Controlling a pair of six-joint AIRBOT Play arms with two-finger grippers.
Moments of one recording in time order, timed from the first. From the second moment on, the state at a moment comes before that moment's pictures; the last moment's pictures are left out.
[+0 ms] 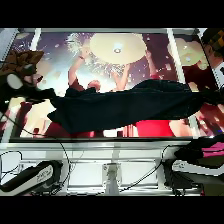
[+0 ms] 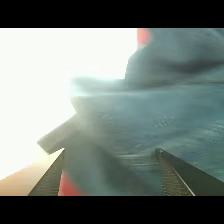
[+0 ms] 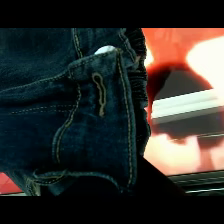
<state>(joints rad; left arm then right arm) 0.16 -1.16 1.08 1.45 -1.18 -1.53 -0.59 -1.41 1.37 -1.42 1.45 1.28</state>
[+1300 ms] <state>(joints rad) 0.57 -1.39 0.76 0.97 -0.99 -1.23 -0.59 -1.41 1.37 -1.42 1.40 1.26</state>
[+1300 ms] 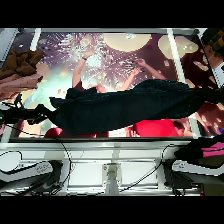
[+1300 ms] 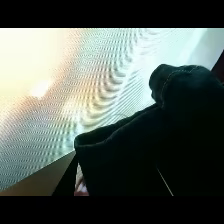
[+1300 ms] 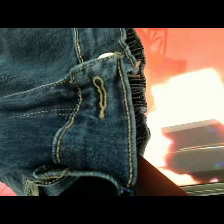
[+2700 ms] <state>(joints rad) 0.68 -0.79 0.95 1.68 -1.34 -1.49 -0.59 -1.34 1.32 -1.52 1.82 1.26</state>
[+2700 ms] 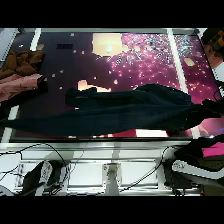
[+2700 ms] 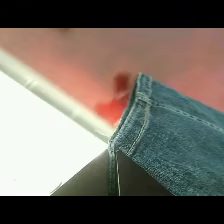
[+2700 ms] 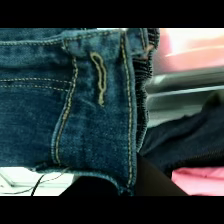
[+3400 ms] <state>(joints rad) 0.68 -0.97 0.95 1.80 -1.43 -1.48 -0.59 -1.20 1.07 -1.55 1.81 1.16</state>
